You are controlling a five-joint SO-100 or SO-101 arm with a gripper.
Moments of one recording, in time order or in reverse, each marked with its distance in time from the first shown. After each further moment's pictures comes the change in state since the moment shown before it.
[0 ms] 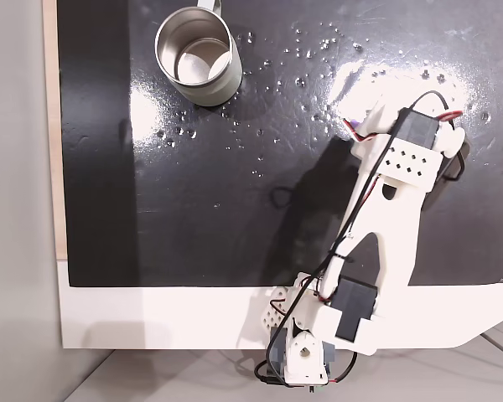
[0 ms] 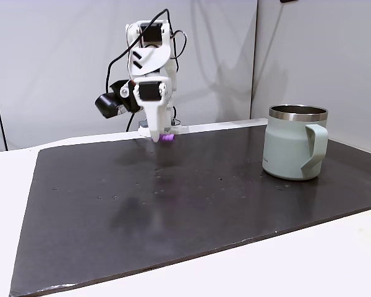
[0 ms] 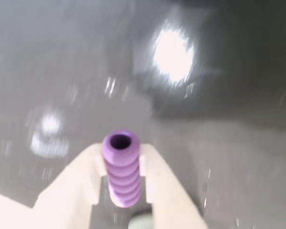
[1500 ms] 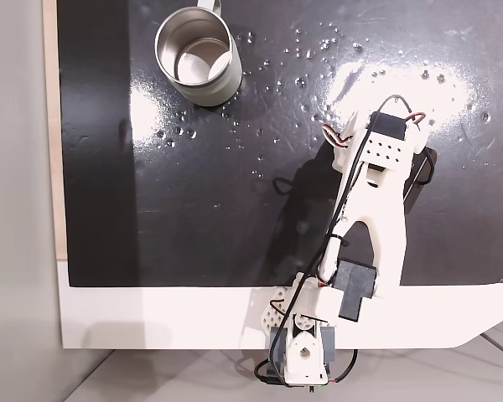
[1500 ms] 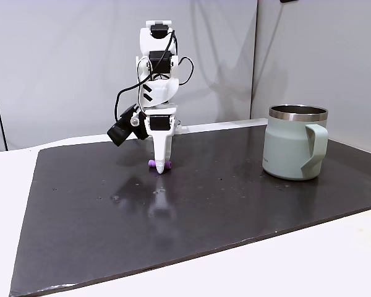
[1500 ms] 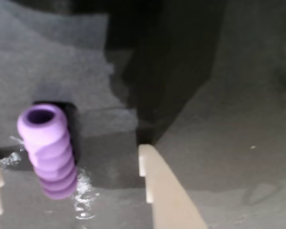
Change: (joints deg) arm -0.2 -10.0 12.7 -10.6 -1.3
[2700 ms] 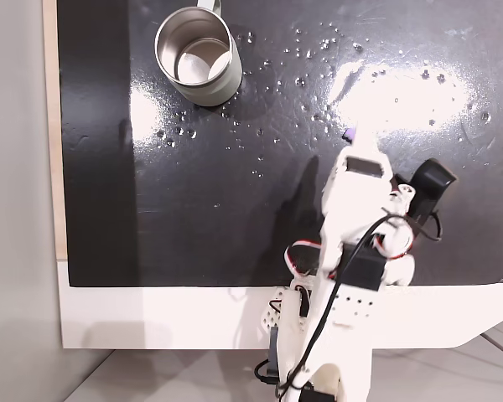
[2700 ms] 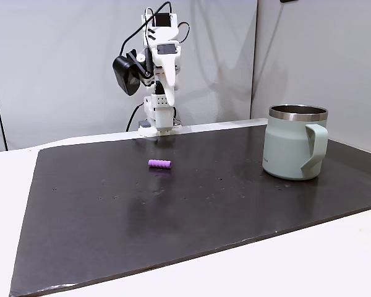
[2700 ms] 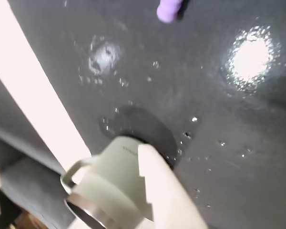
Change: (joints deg) arm -3.8 59.8 27.6 -4.9 -8.6
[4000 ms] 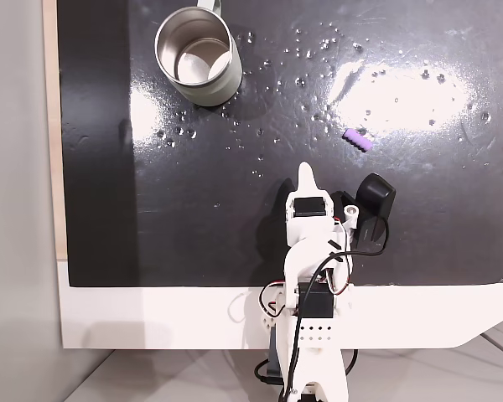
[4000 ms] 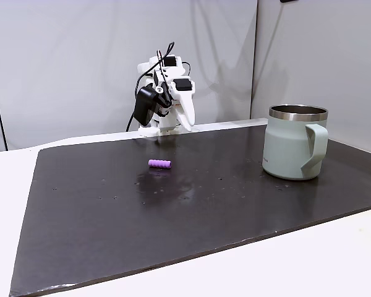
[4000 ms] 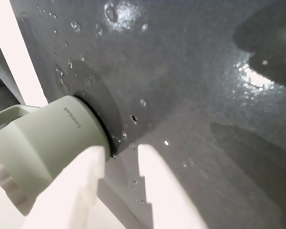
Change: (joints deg) arm -11.7 45.8 49.6 -18.2 -6.4
